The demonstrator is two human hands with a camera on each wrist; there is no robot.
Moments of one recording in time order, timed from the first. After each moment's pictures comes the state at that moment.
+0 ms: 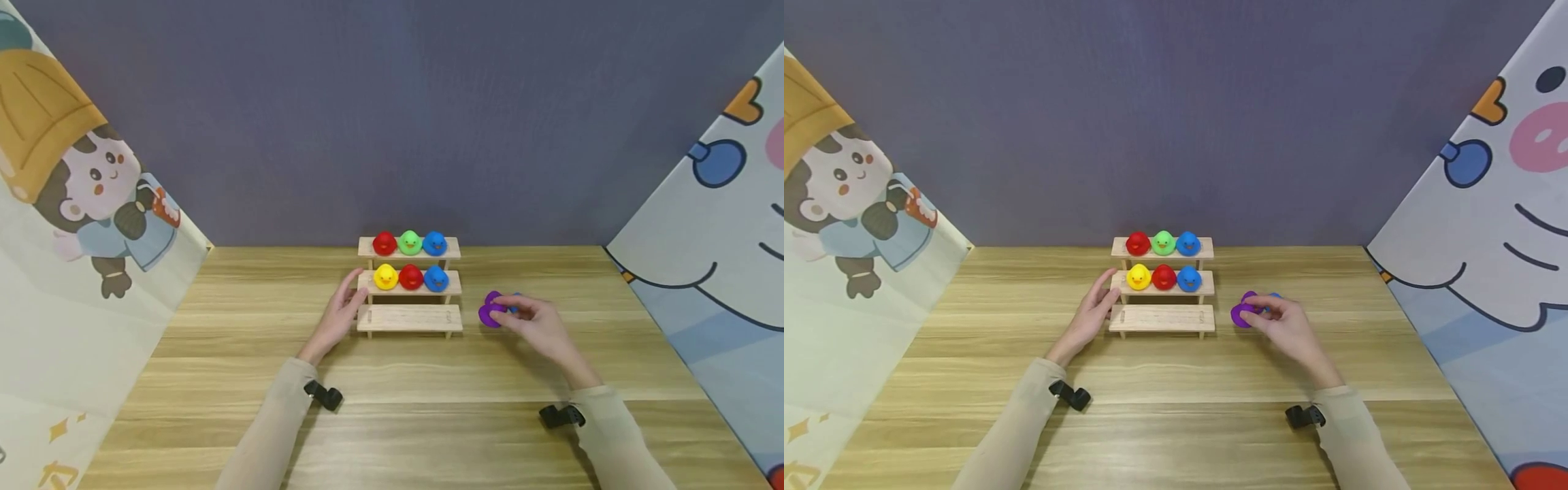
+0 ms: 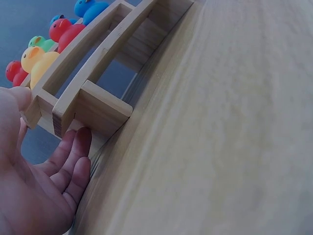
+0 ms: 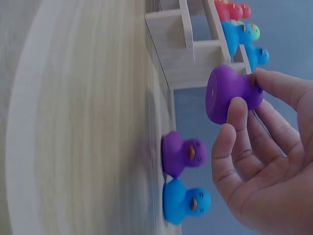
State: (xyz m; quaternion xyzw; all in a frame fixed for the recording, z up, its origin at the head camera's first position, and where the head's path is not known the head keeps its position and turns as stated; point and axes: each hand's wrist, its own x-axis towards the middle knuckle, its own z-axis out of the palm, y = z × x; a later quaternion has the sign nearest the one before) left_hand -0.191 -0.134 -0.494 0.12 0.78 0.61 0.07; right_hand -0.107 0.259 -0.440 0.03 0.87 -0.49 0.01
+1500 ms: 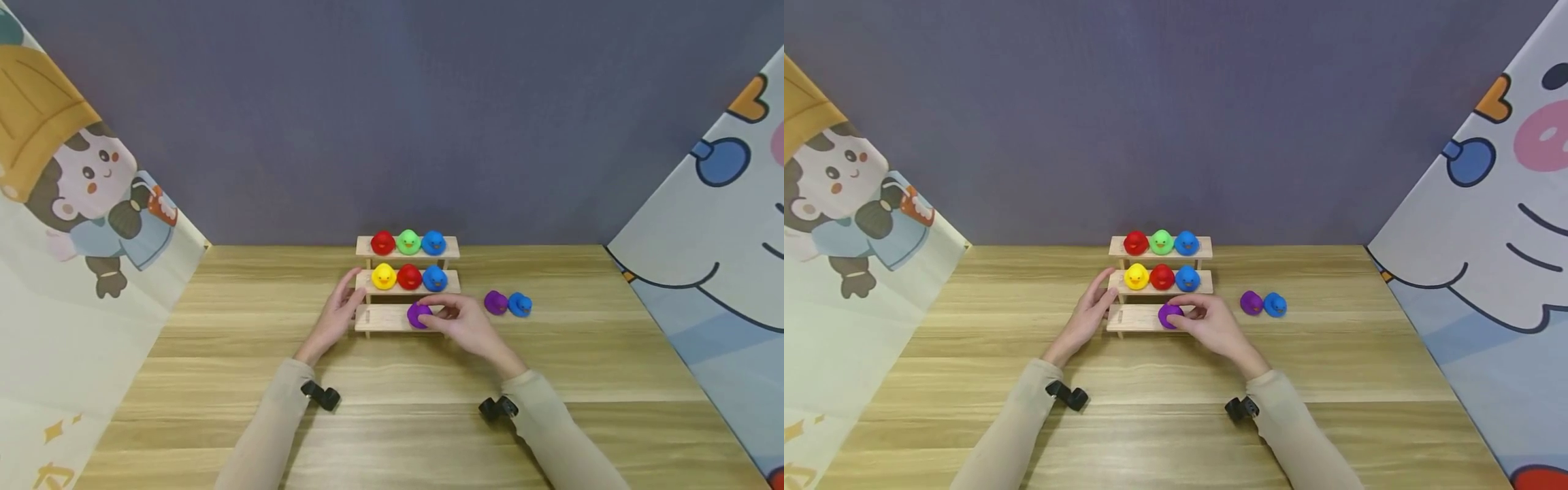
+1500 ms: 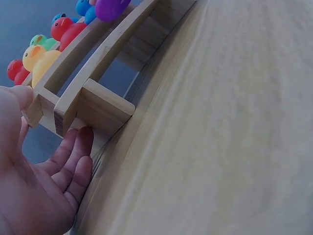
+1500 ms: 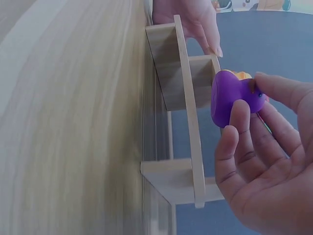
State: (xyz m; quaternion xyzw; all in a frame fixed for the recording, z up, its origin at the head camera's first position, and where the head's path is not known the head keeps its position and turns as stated) left_hand -0.192 -0.136 -0.495 0.13 0.78 0.61 0.07; right_hand -0.130 0.152 -0.443 -0.07 0.85 -0.53 0.05
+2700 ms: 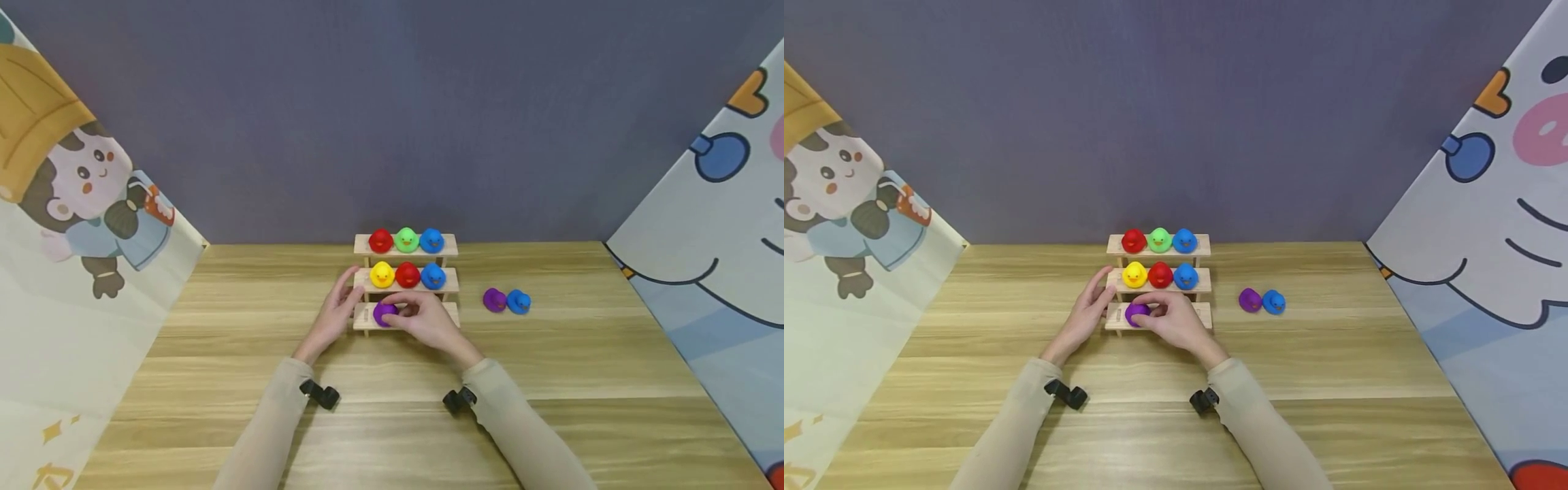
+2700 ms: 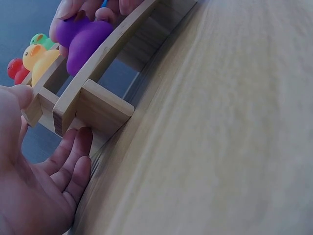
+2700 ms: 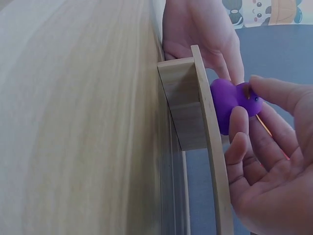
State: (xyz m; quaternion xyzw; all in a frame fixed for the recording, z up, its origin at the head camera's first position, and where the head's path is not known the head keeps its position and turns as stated) left_hand -0.194 -0.134 -0.495 0.10 0.78 0.61 0.08; right_hand -0.147 0.094 -0.452 -0.10 0.84 -0.53 0.06
